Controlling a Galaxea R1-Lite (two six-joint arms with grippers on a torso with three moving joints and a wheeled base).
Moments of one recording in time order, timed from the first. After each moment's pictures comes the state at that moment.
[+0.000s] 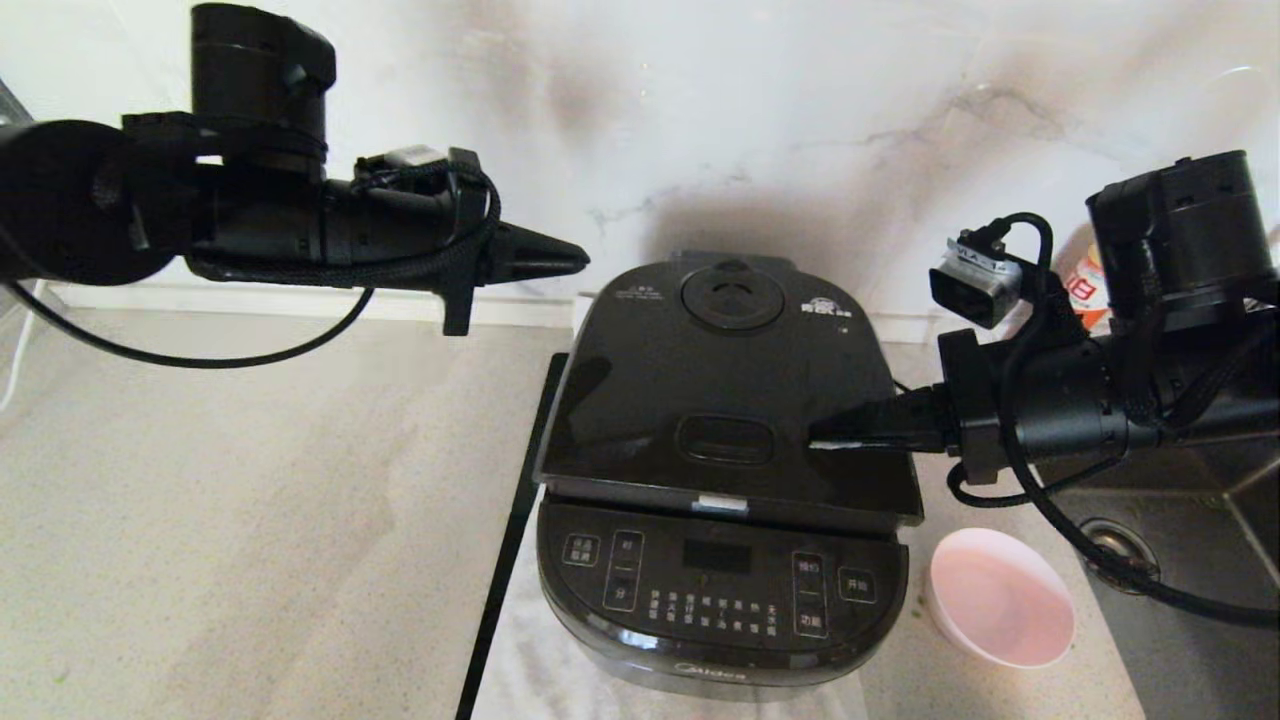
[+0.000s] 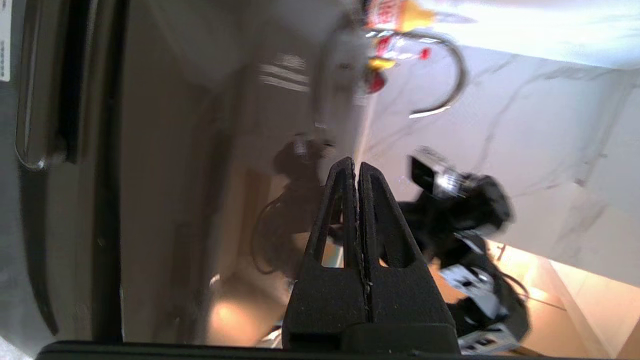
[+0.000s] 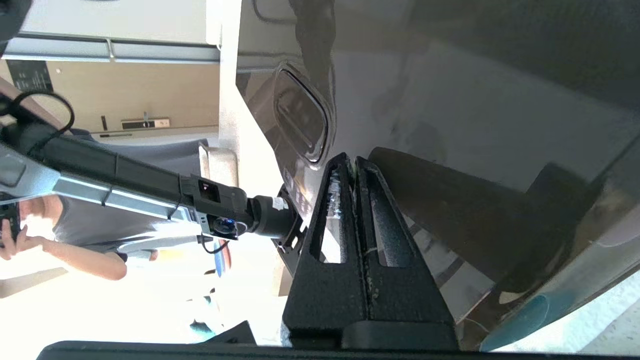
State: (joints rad) left arm -0.31 1.81 -1.63 0.18 -0.77 -0.97; right arm 0.41 1.58 -1.21 0.15 0.69 0.59
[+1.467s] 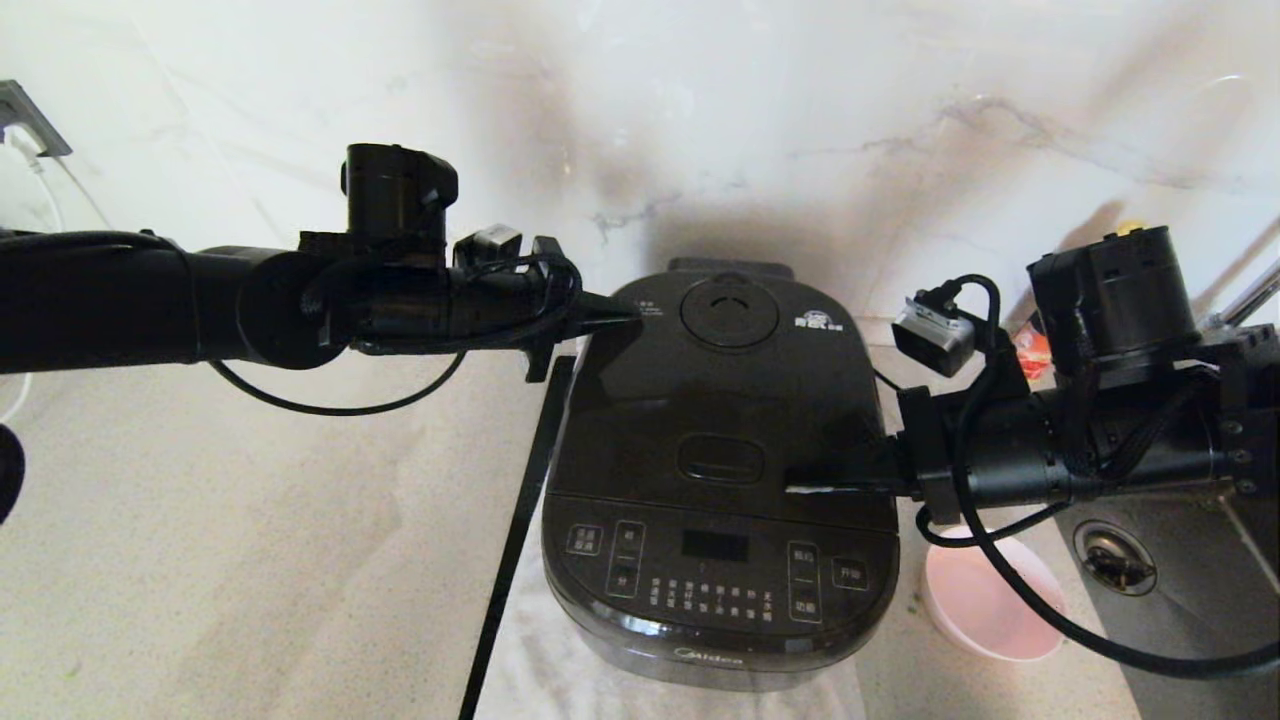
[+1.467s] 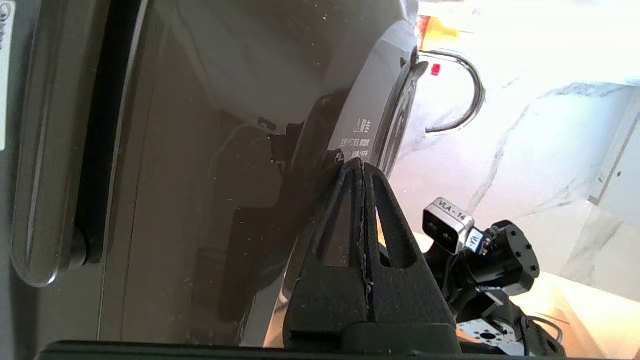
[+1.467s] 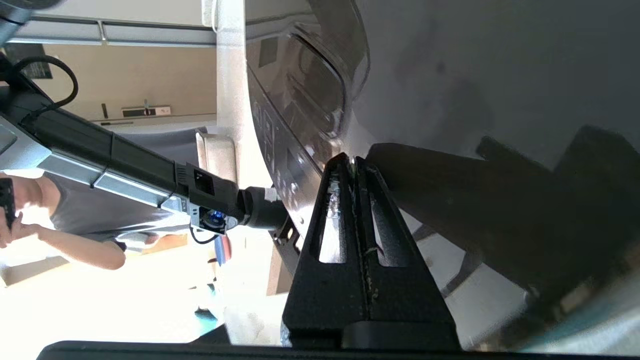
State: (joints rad) left arm -0.34 2.02 -1.52 -0.03 -0.68 -0.97; right arm 0.43 1.63 -1.10 0.03 0.69 0.59
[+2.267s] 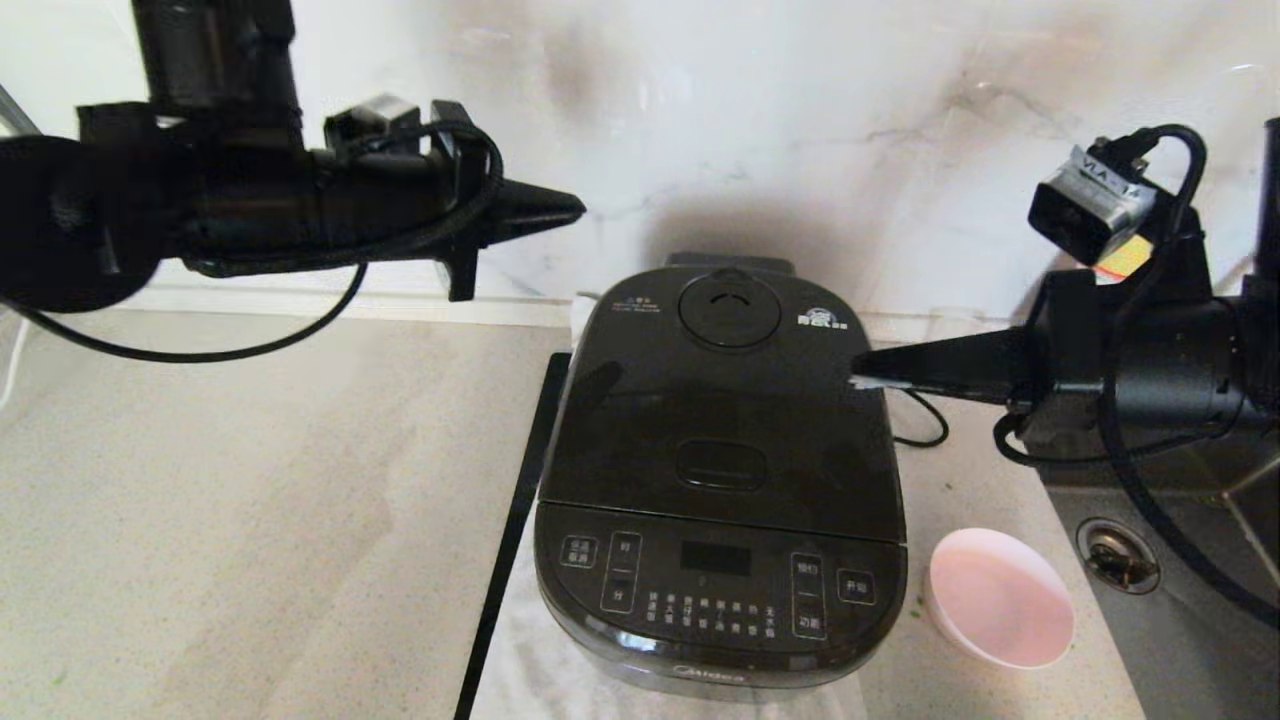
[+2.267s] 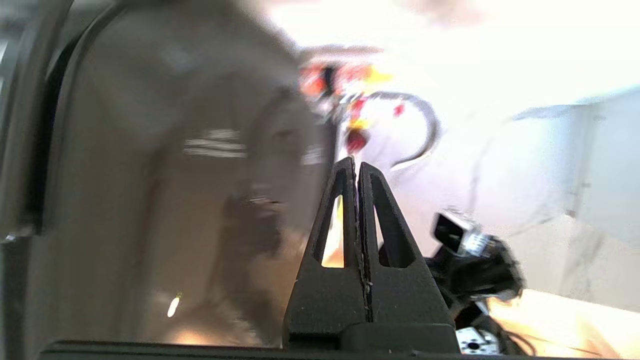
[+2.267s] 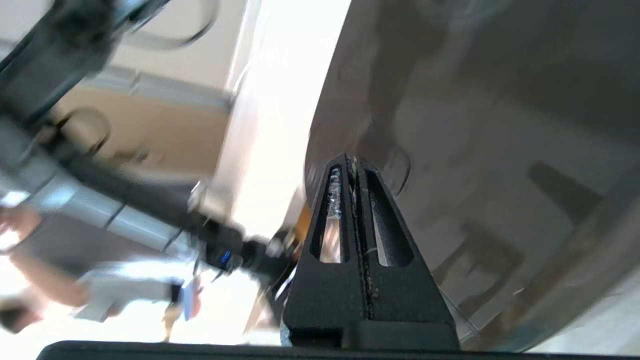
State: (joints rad) left arm -0.34 1.73 -1.54 -0.05 -0.60 -1.02; right arm 0.41 1.43 -1.12 -0.06 0.62 0.59
